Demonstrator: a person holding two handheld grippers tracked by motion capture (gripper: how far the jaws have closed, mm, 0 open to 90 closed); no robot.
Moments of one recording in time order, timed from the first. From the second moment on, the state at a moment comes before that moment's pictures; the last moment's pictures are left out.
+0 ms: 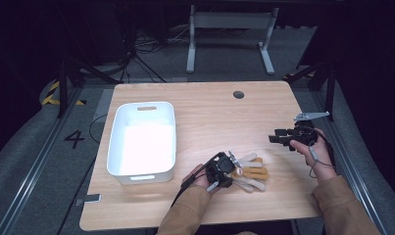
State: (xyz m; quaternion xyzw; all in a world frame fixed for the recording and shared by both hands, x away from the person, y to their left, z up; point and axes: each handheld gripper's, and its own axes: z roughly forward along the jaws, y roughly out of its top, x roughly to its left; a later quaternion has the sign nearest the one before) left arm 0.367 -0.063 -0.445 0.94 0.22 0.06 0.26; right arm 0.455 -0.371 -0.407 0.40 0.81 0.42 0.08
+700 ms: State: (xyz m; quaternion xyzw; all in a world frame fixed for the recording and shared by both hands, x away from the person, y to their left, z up) left arm 0.368 -0.060 -0.445 0.93 0.23 0.05 0.27; right arm 0.453 -0.376 -0.407 0.41 0.80 0.43 0.08
